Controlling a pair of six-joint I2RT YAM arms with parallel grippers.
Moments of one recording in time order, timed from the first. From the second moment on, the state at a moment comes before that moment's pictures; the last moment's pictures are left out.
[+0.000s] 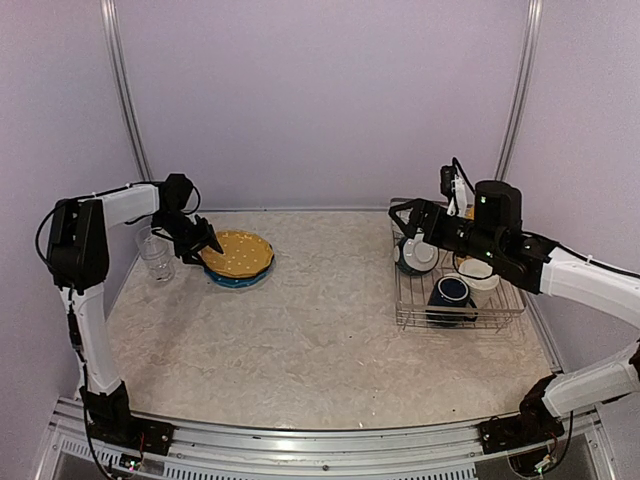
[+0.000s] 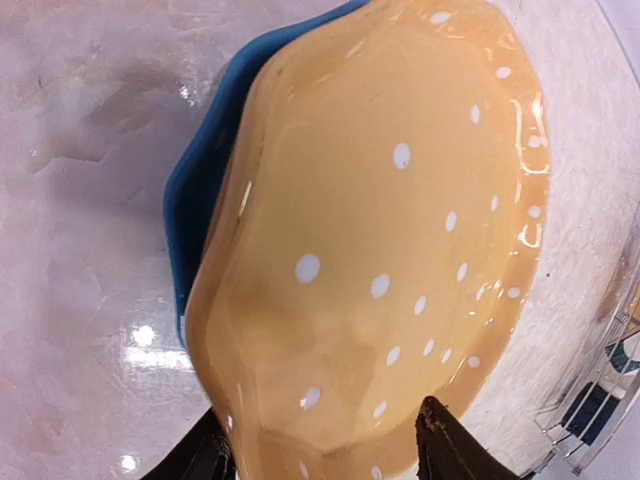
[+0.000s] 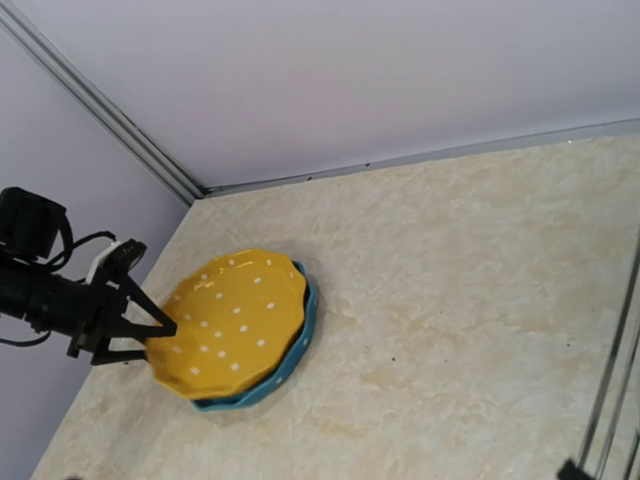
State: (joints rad) left arm -0.12 2.05 1.66 -0.85 0.36 -0.53; right arm 0.60 1.21 0.90 0.10 -0.06 0.58
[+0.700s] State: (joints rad) left arm -0.21 1.89 1.60 -0.83 0.19 -0.47; right arm 0.60 1.19 0.96 -0.09 0.06 0.49
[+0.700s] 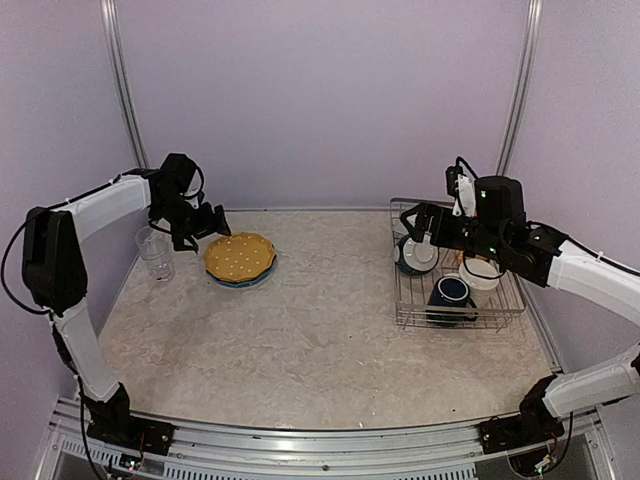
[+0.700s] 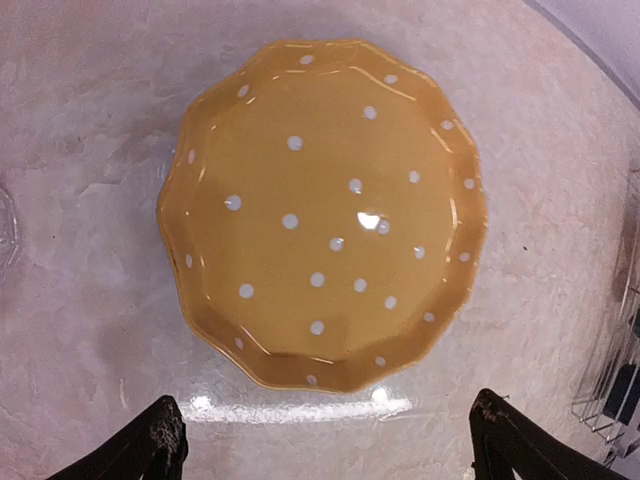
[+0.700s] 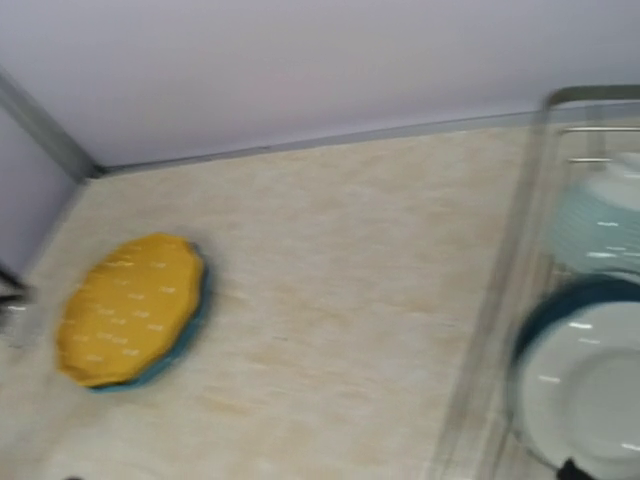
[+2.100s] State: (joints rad) left arm -0.36 1.35 1.42 -0.59 0.31 -0.40; right arm 0.37 1.77 1.51 -0.74 0.75 0.46
